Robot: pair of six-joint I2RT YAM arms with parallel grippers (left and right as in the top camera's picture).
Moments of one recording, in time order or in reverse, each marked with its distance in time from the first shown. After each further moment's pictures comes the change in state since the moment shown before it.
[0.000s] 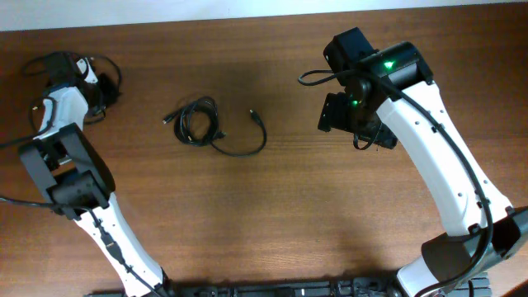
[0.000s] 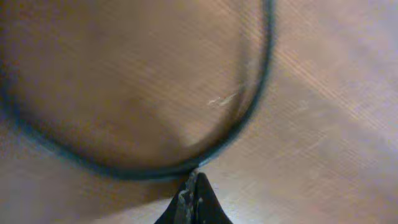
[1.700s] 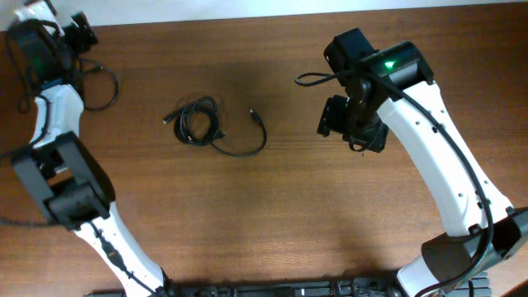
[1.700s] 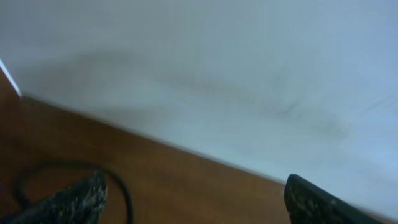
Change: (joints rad) left arm -0.003 -0.116 -0.051 0.669 -0.108 0.102; right arm 0.000 0.000 0.006 -0.021 -0.126 0.018
